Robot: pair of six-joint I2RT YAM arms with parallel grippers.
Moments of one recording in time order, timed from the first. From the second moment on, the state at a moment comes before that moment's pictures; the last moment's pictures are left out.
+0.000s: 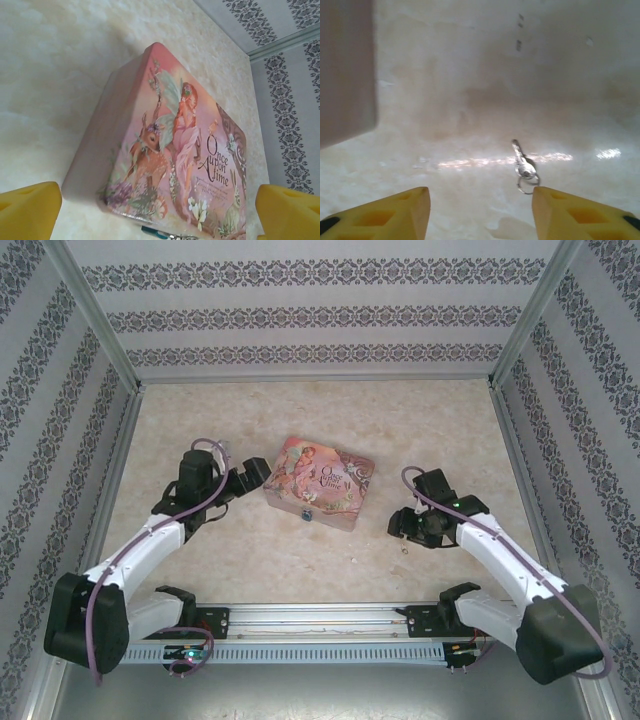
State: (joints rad) left arm -0.23 1.11 0.58 -0.02 0.37 -0.77; right arm 0.32 1.08 0.63 -0.83 -0.18 0.62
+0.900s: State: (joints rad) left arm -0.23 1.07 0.55 -0.04 0.32 -0.78; right arm 0.35 1.27 0.58 -0.73 -0.10 0.63
